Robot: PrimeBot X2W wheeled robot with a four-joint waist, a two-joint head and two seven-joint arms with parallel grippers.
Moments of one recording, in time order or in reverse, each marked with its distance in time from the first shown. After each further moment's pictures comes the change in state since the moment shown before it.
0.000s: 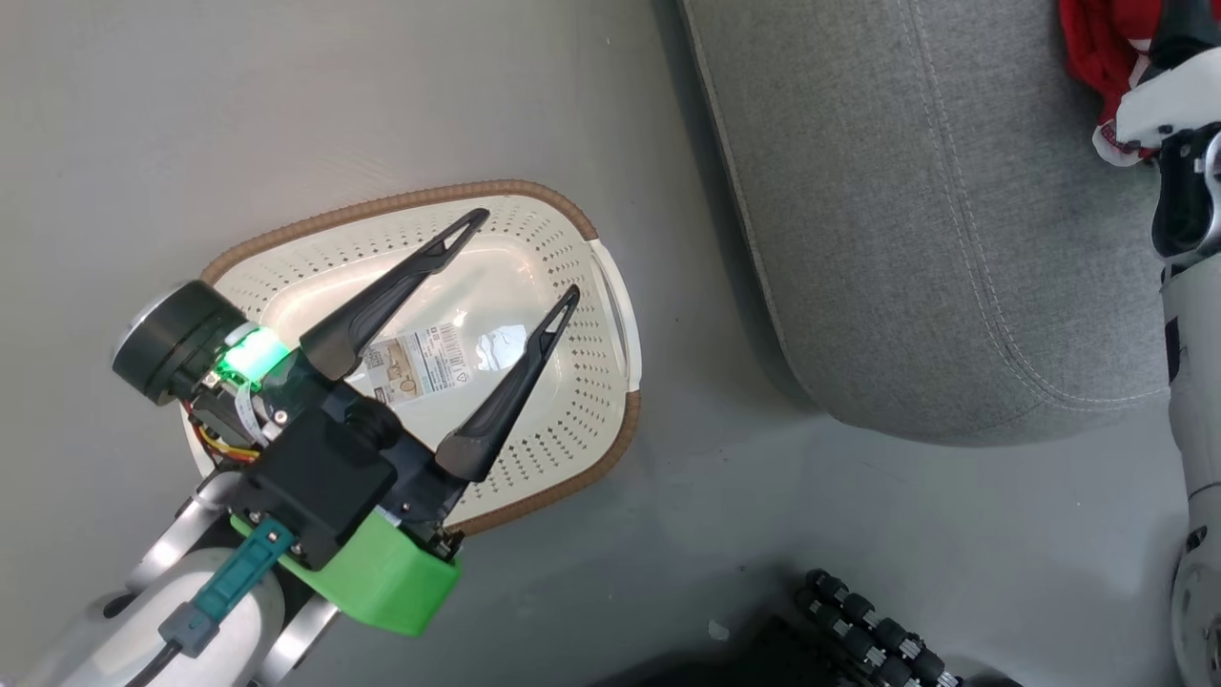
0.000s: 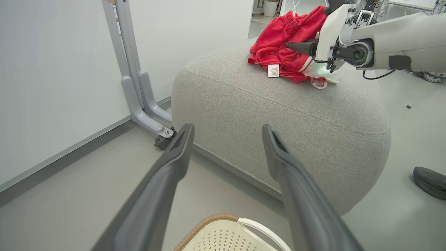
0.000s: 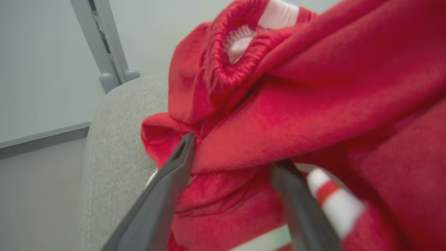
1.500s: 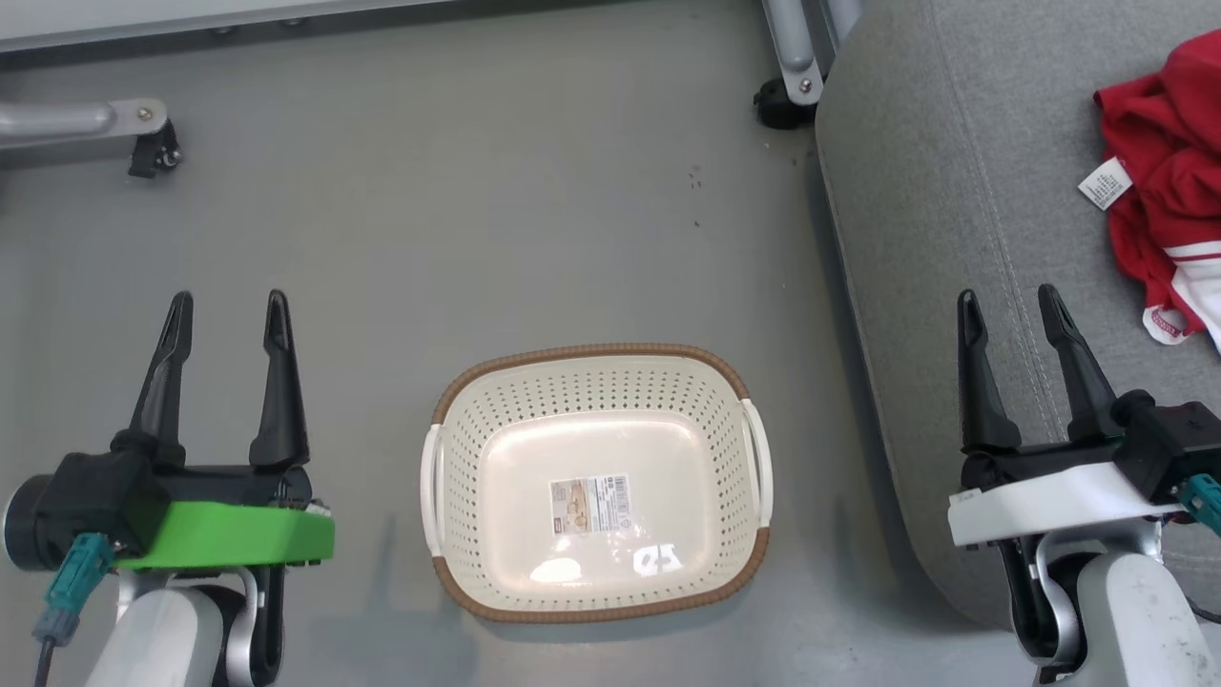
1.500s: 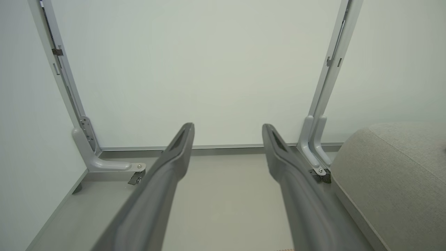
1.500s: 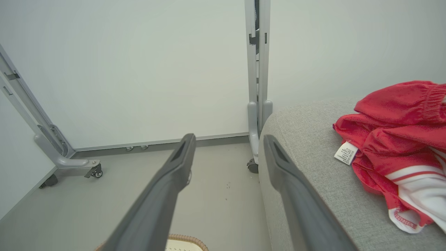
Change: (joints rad) left arm 0.279 -0.245 0.377 0.387 -0.122 0.161 -0.303; right arm 0.848 0.209 0.122 -0.822 -0.121 0.000 0.074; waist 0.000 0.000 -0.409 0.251
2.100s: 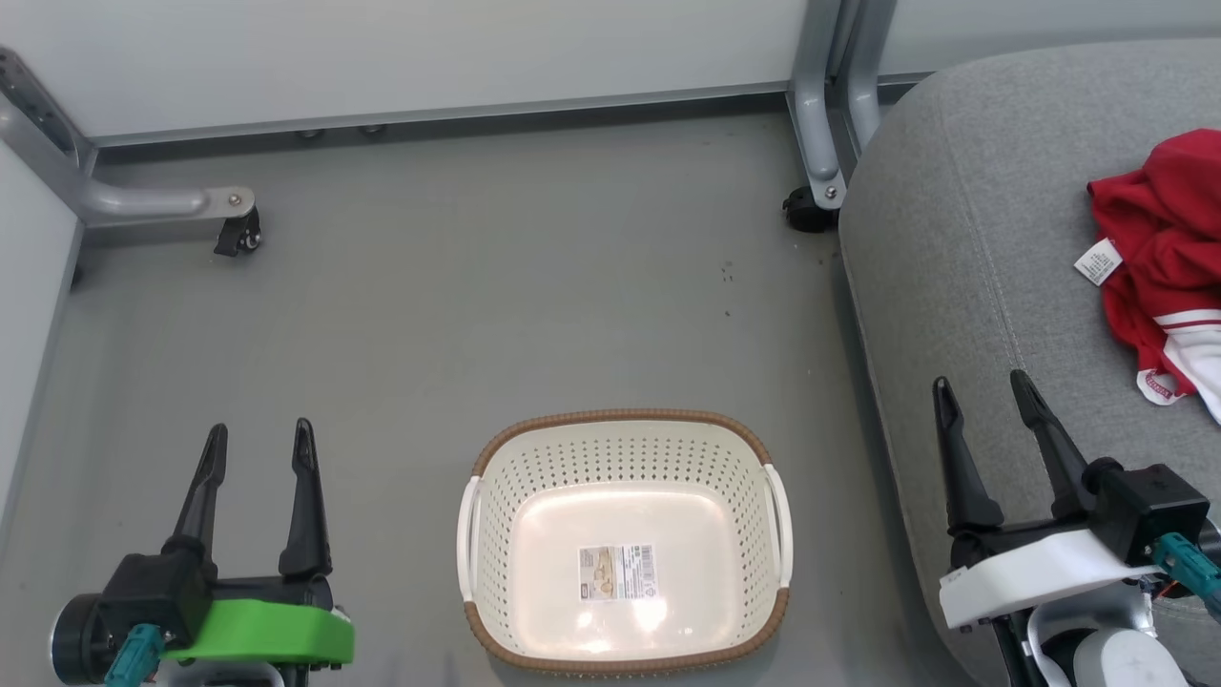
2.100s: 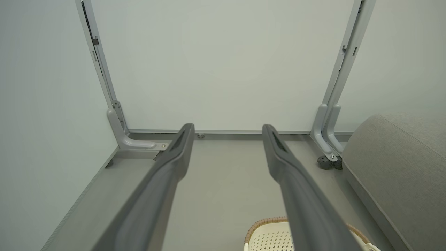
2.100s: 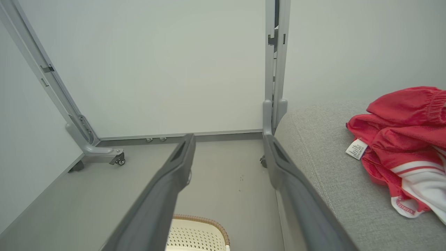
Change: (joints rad) left arm 0.183 -0.168 0.163 0.096 0.153 -0.129 -0.002; right arm 0.145 0.000 0.027 -0.071 -0.012 0.000 0.090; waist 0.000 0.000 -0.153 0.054
